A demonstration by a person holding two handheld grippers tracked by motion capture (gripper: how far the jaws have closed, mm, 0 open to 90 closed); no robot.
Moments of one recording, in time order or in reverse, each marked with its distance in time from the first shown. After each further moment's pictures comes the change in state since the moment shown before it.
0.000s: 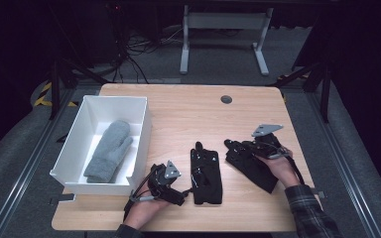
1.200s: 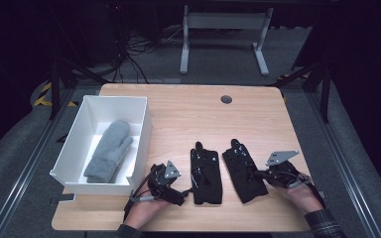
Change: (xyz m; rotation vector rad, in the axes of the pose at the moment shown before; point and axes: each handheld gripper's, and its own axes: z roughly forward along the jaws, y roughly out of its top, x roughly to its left) left arm 0.000 0.000 0.000 0.000 0.000 -0.001; right arm 0.041 -0.055 -0.044 0.121 0.146 -0.039
